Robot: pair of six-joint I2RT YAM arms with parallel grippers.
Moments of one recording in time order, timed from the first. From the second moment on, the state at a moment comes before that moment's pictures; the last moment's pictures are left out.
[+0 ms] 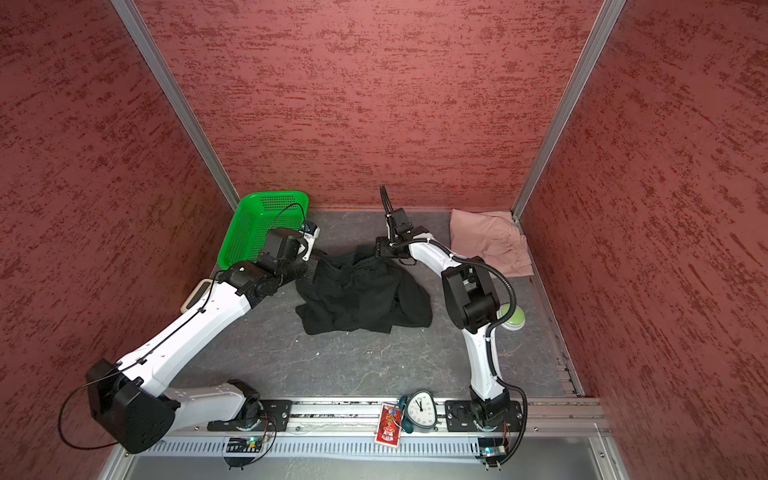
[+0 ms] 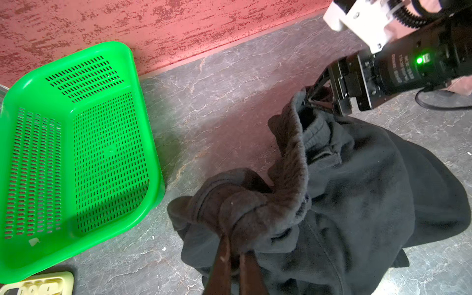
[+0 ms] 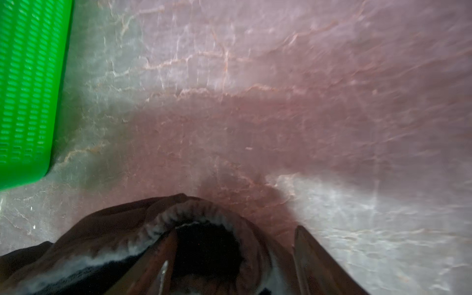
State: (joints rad) left arm -0.49 1.26 1.16 -0.63 -0.19 -0.04; right arm 0.45 2.15 1.72 -0.50 -0.14 0.41
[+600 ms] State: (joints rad) left arm -0.49 1.29 1.17 -0.64 -0.25 -0.02; right arm 0.48 2.07 1.69 -0.62 -0.07 0.40
